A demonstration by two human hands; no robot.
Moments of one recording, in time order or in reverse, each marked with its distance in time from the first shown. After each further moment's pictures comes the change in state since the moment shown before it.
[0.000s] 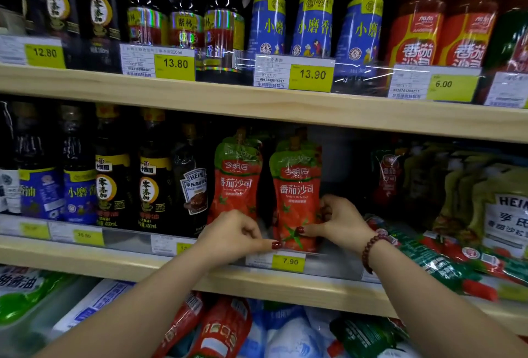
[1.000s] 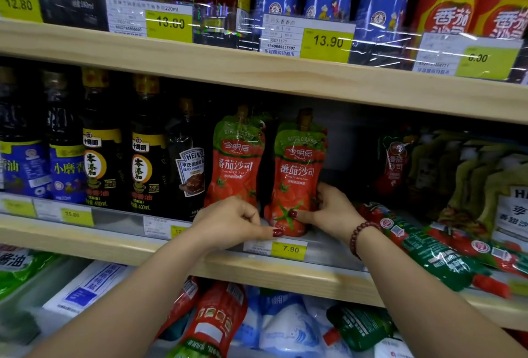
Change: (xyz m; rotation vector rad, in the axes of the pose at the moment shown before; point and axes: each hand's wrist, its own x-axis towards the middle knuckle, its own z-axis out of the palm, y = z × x) left_hand 0.004 -0.005 0.002 0.027 -0.046 -0.098; right_hand 0.017 0.007 0.020 0.040 -0.036 0.006
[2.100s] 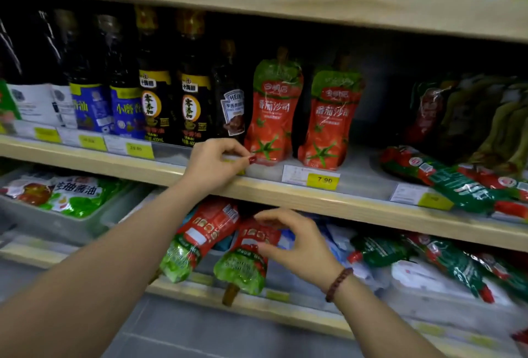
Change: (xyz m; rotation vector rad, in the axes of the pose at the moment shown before) left_hand -0.059 -0.053 -0.033 -0.069 0.398 0.082; right_hand -0.139 0.002 0.126 0.089 -0.186 -0.413
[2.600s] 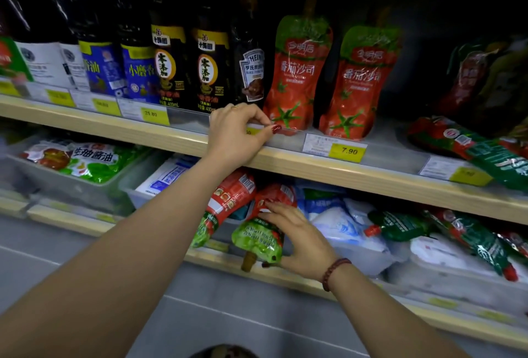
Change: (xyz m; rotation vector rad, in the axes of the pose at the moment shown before) left_hand 0.000 -0.009 0.018 0.146 0.178 0.130; right_hand -0.018 0.062 0.044 -0.395 -0.242 -0.069
